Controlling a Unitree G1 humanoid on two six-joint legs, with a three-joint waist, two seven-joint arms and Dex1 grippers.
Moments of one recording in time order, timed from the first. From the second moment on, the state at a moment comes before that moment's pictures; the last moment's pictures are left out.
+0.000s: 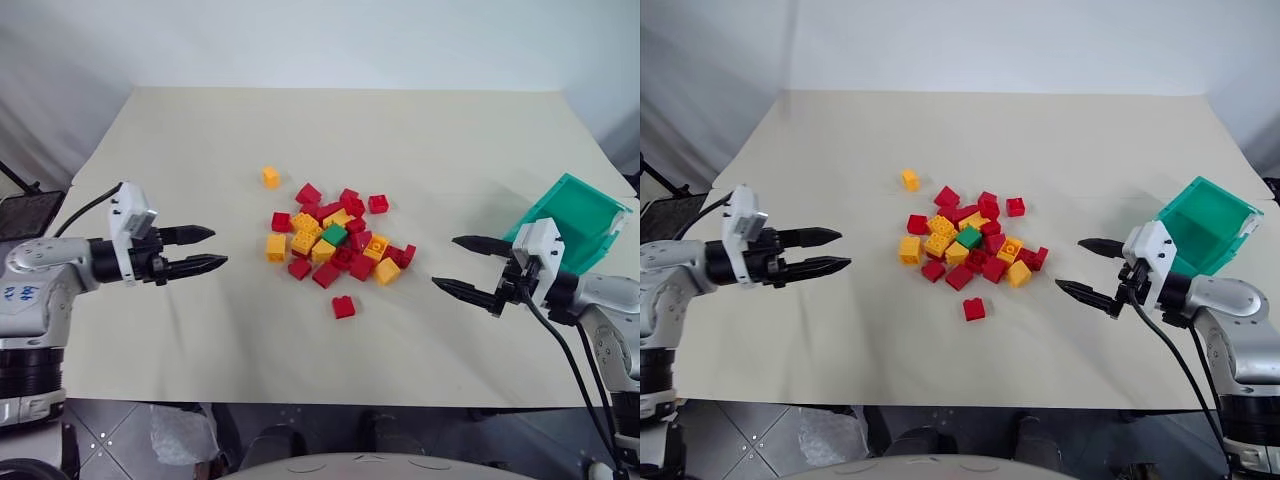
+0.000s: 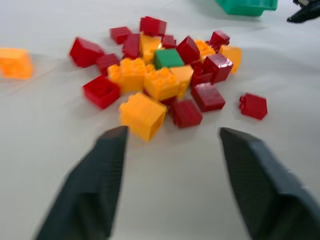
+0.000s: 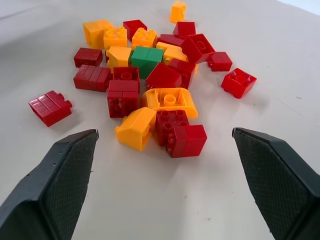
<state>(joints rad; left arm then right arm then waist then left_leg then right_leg) -0.41 0.85 0.26 0.03 -0.47 0.57 -1.16 -0.24 -0.78 -0.21 -0.07 0.47 0.28 1.08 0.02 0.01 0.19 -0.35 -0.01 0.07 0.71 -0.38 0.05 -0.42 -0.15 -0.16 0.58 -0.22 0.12</state>
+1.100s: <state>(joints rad) -1.10 0.40 -0.38 0.51 -0.06 0.58 -0.99 -0.19 -0.71 -0.19 -0.16 0.46 0.28 0.97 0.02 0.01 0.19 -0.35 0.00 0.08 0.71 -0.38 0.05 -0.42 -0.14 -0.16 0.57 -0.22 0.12</state>
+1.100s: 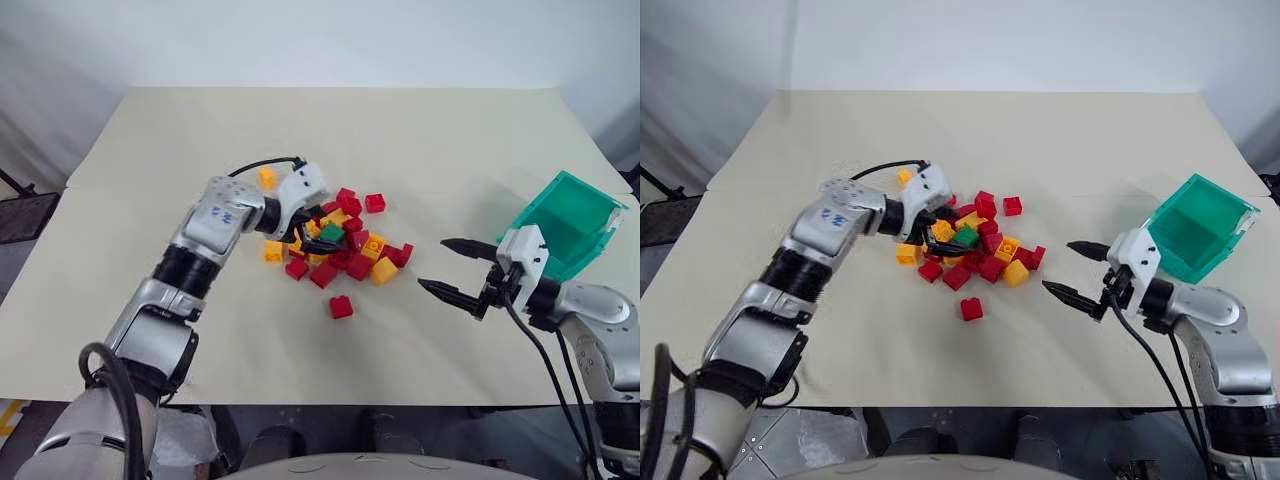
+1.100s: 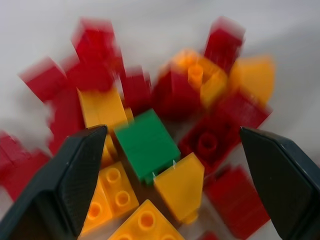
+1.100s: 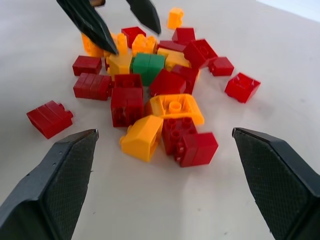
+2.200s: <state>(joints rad) -1.36 0.21 -0.44 0.80 0.14 1.04 -0.94 -0.10 -0.67 -0.20 -0.23 0.46 0.27 0.87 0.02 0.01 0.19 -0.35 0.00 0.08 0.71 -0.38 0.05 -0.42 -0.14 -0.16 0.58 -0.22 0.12</state>
